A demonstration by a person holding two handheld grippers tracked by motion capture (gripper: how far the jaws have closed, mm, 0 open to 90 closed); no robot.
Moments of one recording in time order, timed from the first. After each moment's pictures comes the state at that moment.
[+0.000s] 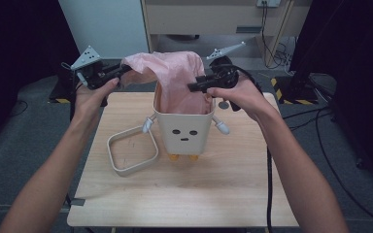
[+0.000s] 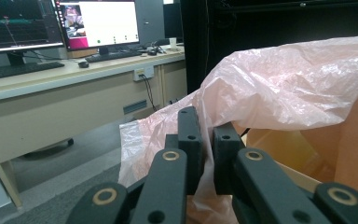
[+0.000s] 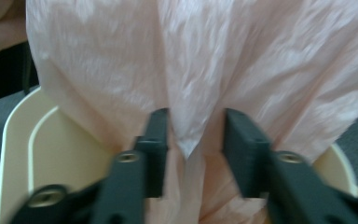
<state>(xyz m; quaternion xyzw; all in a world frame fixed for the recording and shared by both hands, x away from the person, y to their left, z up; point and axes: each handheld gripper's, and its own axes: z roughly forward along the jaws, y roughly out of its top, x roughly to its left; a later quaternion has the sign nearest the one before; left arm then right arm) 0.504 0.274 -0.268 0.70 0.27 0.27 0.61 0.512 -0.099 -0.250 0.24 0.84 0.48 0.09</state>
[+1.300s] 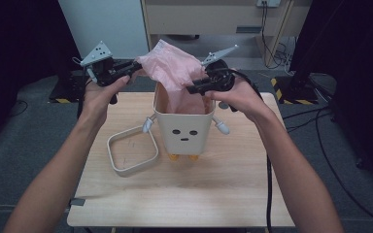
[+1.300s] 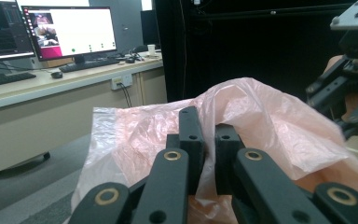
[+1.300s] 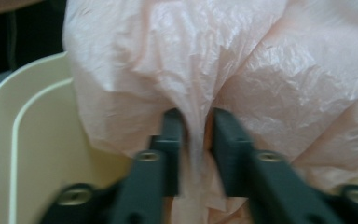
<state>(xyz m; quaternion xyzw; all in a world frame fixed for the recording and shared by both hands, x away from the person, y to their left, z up) 0.501 0.243 -0.253 0.70 0.24 0.25 0.62 0.510 -0.091 -0.256 0.22 0.85 0.46 0.11</state>
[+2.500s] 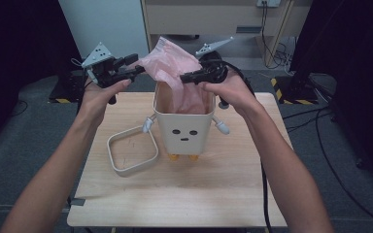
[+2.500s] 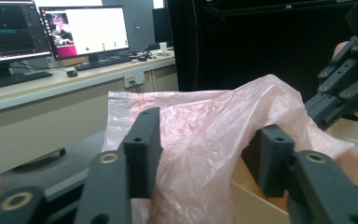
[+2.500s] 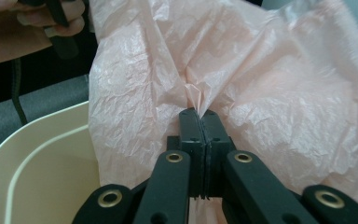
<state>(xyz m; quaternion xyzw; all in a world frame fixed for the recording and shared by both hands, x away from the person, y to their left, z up) 0.502 0.245 -0.260 0.70 0.25 0.27 0.61 0.525 -0.073 -0.247 0.22 0.83 0.49 0.10</state>
